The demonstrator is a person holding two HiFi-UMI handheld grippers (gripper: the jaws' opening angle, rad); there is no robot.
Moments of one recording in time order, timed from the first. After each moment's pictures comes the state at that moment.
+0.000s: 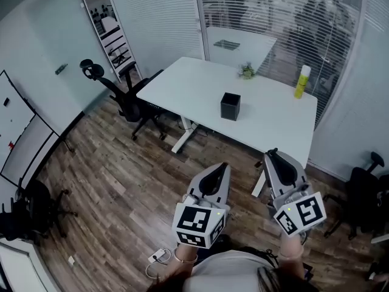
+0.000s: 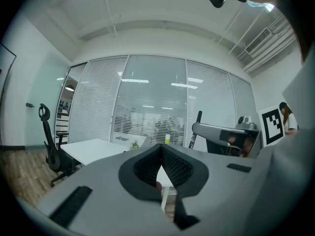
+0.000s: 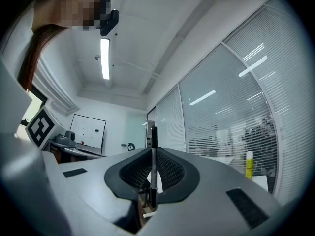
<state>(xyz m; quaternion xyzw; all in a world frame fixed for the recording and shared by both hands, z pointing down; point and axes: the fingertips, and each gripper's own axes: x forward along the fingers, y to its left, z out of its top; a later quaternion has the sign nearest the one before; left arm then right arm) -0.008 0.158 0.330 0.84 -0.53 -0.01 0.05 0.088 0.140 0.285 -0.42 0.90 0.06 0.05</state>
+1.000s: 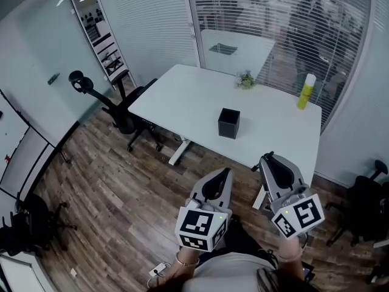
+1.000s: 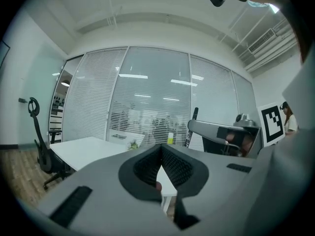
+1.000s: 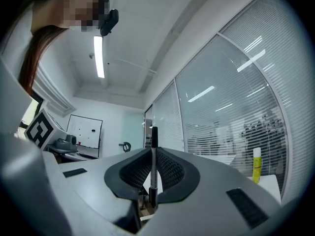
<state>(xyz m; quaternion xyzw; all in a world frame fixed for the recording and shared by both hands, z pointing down) -0.002 0.038 0.348 0.85 -0.52 0.00 0.06 0.079 0.022 0.297 -0.42 0.91 0.04 0.05</state>
